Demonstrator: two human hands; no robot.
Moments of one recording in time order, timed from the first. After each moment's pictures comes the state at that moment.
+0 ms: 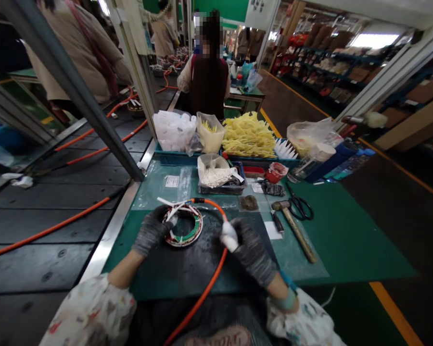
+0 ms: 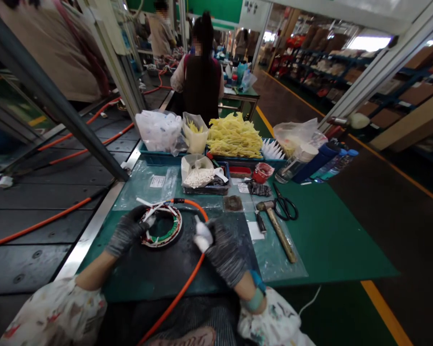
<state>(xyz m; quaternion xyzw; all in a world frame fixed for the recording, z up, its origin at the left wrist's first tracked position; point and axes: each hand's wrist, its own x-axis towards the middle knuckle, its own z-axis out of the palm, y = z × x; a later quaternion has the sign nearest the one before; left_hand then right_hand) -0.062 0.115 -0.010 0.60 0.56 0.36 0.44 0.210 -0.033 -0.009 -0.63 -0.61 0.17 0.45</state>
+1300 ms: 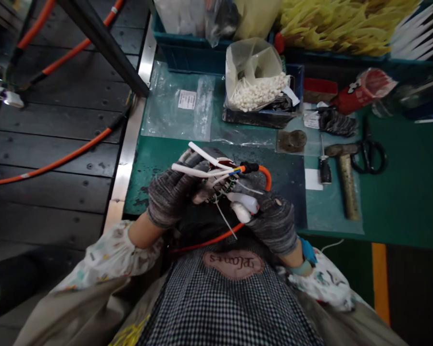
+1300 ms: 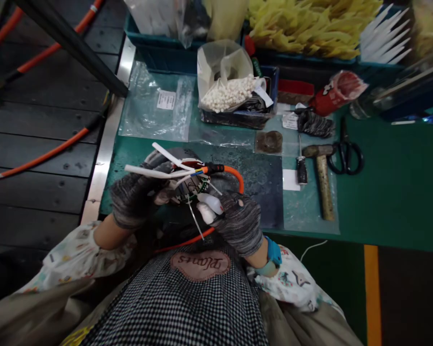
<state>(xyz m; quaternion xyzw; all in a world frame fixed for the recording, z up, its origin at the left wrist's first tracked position) -0.065 0.021 0.032 0.88 0.37 0.28 0.10 0.179 -0.071 0.025 -0.61 -0.71 0.10 0.34</state>
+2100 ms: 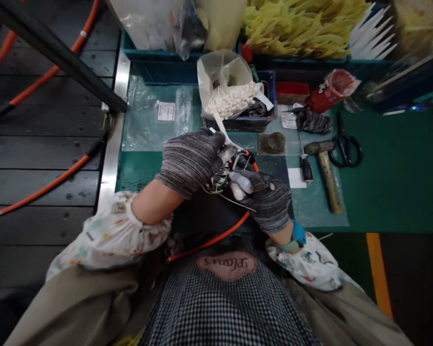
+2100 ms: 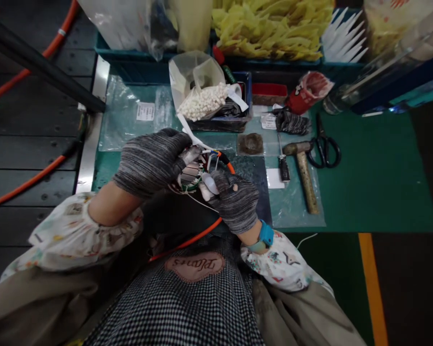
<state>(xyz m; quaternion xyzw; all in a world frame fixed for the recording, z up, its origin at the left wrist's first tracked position) 0.053 0.095 0.108 0.88 0.45 -0.10 0.09 0.206 -0.039 0.002 -0.67 -0.67 -0.03 0.31</state>
